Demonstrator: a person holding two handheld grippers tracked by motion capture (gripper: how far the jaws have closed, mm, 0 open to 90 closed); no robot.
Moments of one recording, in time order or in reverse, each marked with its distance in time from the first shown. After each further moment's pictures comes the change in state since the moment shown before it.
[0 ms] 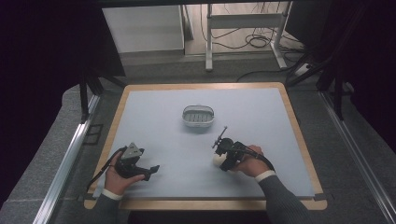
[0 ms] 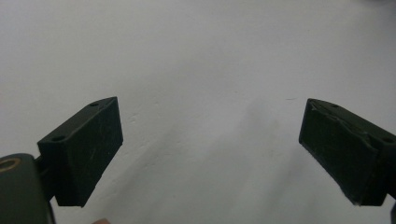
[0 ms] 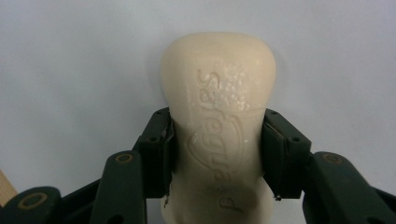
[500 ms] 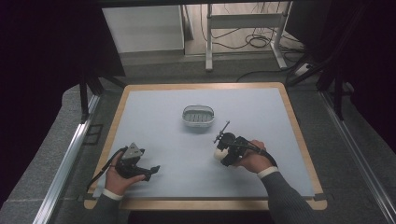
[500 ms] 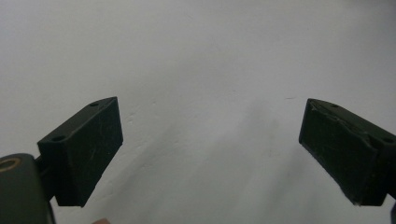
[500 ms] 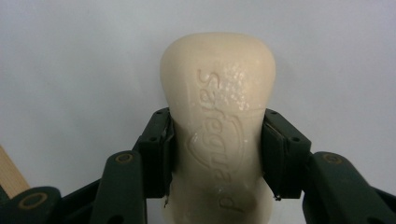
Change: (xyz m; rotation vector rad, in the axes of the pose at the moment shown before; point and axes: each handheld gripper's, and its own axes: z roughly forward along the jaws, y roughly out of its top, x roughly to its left) left arm -0.001 0.000 0.001 0.004 -0.001 0.003; right arm -0.006 0.004 -0.021 -0.038 -0.028 -0.006
